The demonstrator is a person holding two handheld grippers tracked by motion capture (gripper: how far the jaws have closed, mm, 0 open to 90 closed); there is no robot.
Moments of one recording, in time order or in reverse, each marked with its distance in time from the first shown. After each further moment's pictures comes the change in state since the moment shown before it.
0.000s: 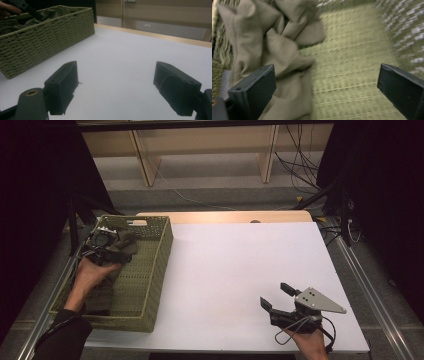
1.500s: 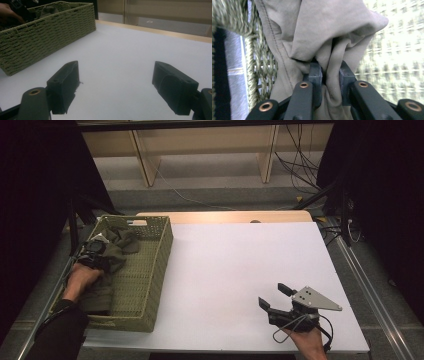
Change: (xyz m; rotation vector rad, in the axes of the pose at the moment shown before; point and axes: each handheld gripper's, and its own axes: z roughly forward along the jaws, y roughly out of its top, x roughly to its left) left arm 0.044 -0.017 0.048 0.228 0.048 -0.035; right arm -0.001 -0.003 0.007 0.027 0.012 0.003
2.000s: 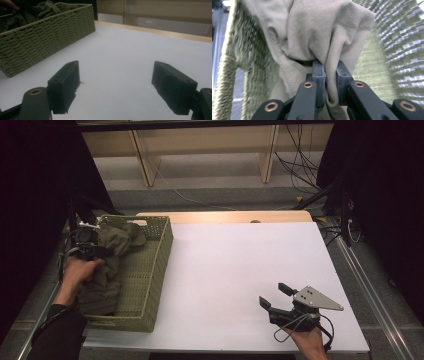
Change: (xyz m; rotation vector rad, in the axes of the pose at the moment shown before) left arm -0.006 0.003 -0.065 -0.290 -0.201 -0.078; right arm -0.001 0.001 -0.002 -0.005 -0.002 0.010
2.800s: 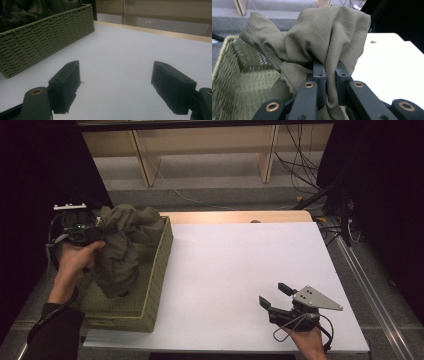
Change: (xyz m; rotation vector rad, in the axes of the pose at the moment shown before) left arm -0.032 0.031 -0.071 -0.301 -0.213 -0.022; right arm -0.001 -0.001 0.001 0.000 -0.007 0.002
